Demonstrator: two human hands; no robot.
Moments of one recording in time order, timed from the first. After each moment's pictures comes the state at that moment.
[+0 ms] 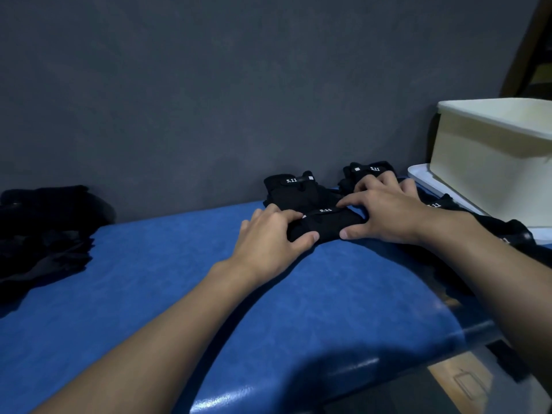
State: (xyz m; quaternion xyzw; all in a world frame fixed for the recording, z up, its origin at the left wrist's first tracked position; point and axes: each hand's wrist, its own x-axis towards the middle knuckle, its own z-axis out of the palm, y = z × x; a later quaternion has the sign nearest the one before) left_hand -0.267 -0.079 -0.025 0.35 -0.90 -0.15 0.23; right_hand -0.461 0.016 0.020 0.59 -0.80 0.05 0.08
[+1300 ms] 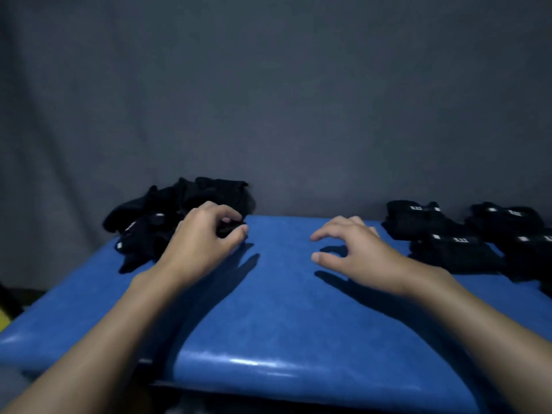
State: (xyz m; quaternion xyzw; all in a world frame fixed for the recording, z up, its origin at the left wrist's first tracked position) left_hand 0.007 -0.097 0.020 0.51 -0.77 -0.09 0.37; right_hand -0.257 -0.039 0.014 0.76 -0.60 0.26 -0.08
